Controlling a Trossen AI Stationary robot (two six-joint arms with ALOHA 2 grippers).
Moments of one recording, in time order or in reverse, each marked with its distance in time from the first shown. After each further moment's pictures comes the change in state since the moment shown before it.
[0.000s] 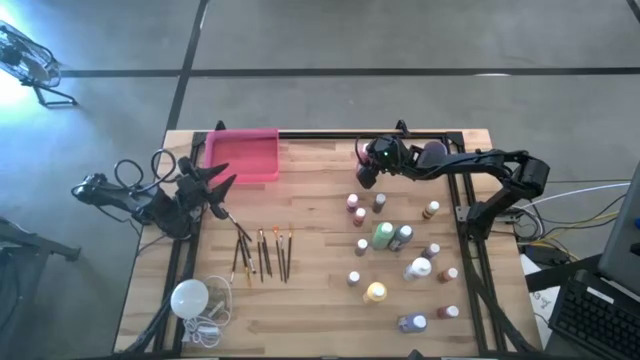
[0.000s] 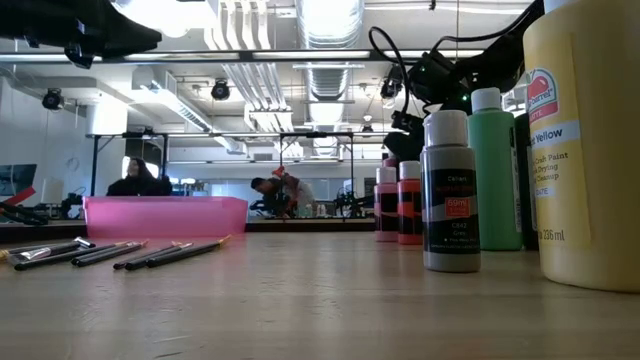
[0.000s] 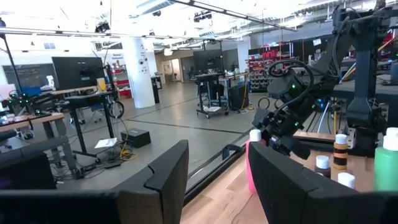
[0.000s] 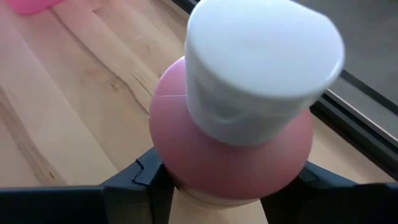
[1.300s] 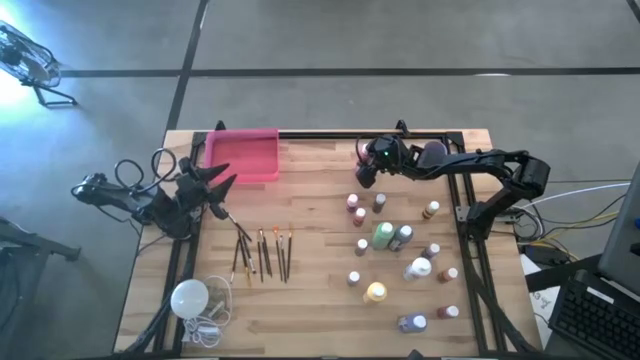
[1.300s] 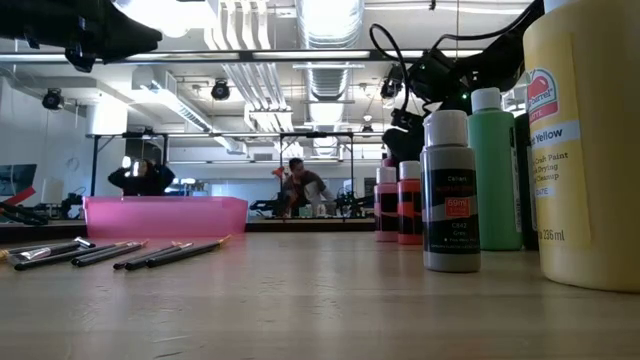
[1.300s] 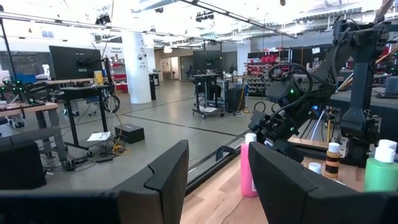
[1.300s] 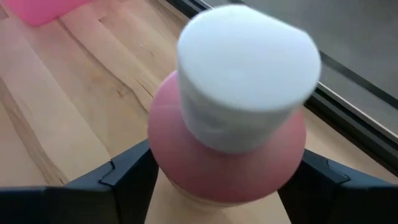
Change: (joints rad) left arm 0.000 0.006 0.000 0.005 -0.002 -0.073; right arm 0.002 -0.003 0.002 0.009 -0.008 0.026
